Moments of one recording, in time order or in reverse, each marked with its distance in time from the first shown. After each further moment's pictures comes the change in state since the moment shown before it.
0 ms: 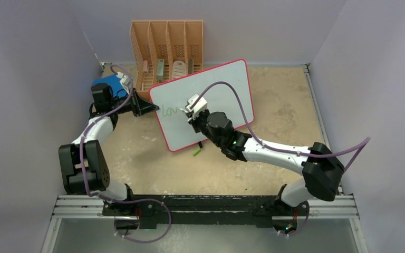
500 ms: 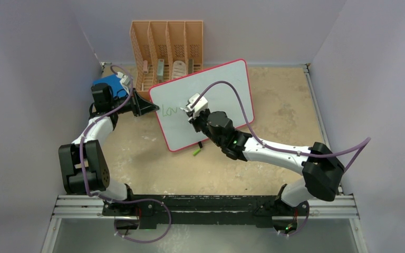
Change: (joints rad) left arm 0.000 0.000 0.000 0.000 -0.002 0.000; right arm -0.012 -0.001 0.000 0.000 0.001 0.000
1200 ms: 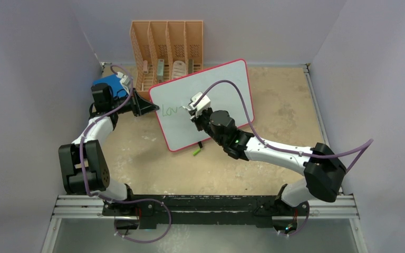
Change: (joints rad) left arm 0.000 0.000 0.000 0.000 -0.003 0.000; right arm -0.019 -0.015 -0.012 0.000 0.001 0.000
